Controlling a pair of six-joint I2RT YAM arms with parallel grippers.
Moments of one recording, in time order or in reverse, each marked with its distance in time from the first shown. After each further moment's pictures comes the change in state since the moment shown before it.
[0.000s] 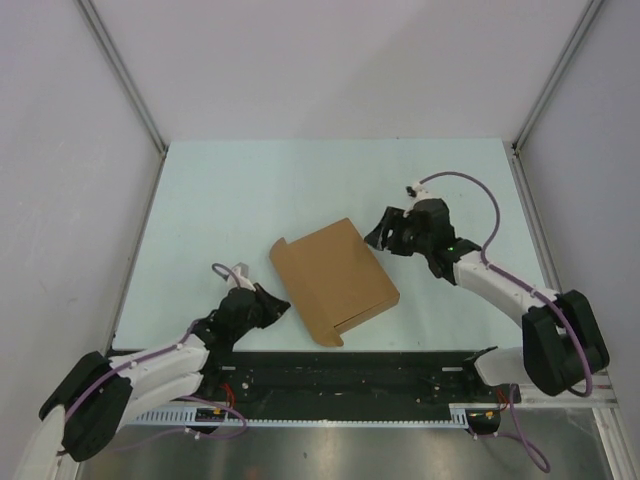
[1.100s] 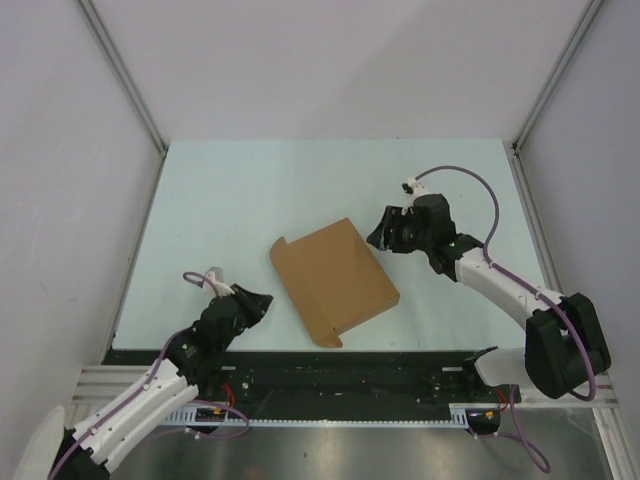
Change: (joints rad) left arm 0.000 -0.572 0.023 -0.503 -0.192 -0.043; right arm 0.031 0.008 0.047 -0.073 -0.037 -0.095
